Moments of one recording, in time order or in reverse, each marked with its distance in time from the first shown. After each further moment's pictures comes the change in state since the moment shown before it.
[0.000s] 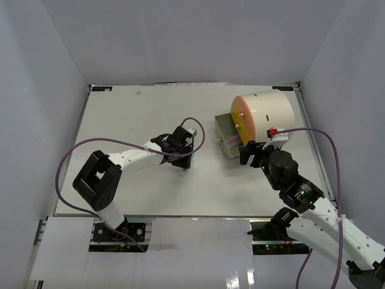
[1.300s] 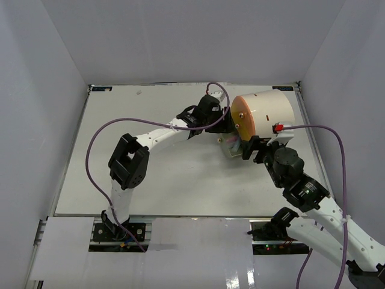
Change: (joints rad) left arm -0.045 0.425 0.719 0.163 0.112 -0.189; right arm -0.001 -0.037 0.048 -0.023 0.043 -0.006
